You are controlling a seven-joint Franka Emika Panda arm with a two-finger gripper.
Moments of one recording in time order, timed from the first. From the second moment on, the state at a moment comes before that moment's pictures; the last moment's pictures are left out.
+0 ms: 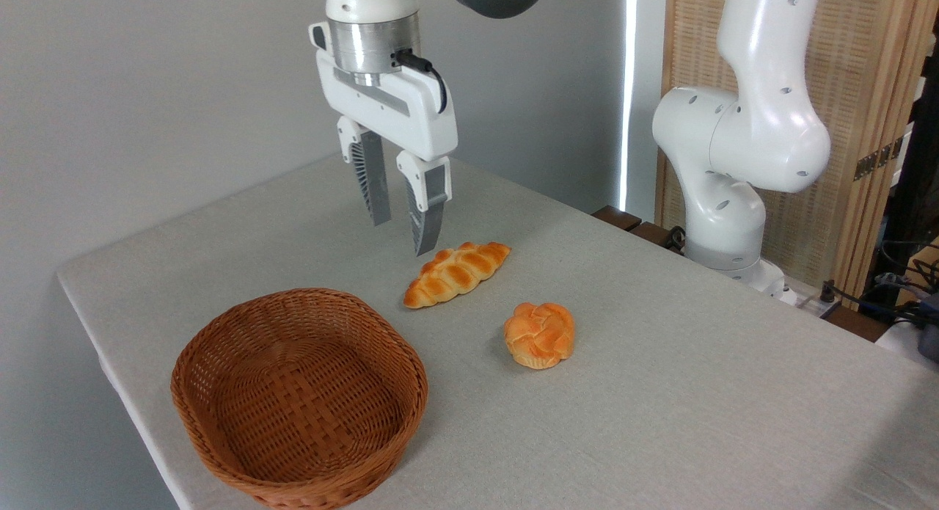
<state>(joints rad) -0.05 -0.26 -0.15 -2.06 -0.10 1.85 0.62</state>
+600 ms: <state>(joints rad) -0.09 -0.35 -0.34 -2.23 -0.12 1.85 0.61</state>
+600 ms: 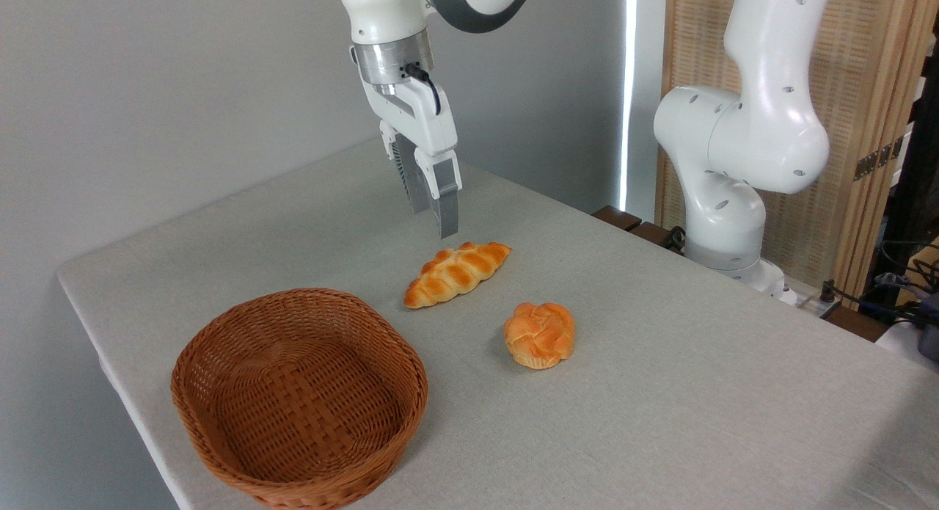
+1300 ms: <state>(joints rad) -0.08 -0.36 -0.35 -2.40 -0.14 1.94 0.61</state>
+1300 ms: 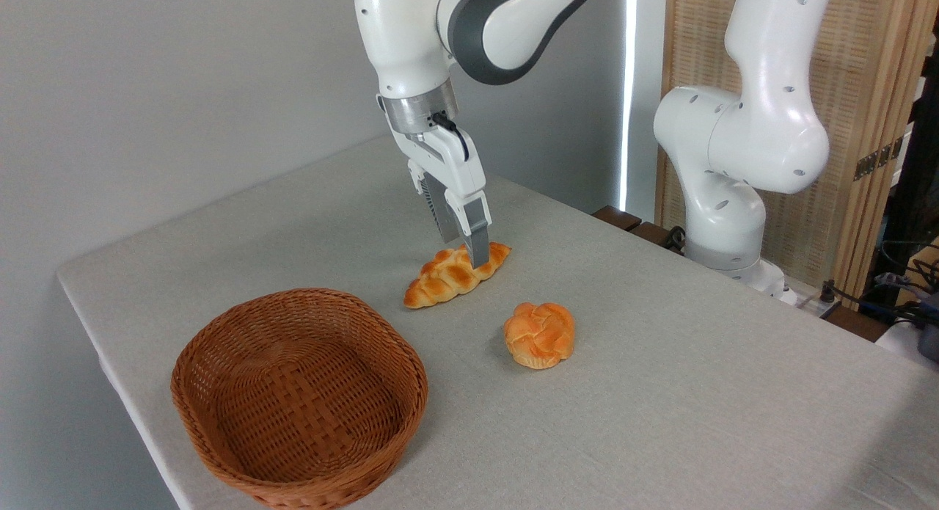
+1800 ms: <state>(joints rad) -0.08 -0.36 -0.36 -2.45 -0.14 2.01 0.61</state>
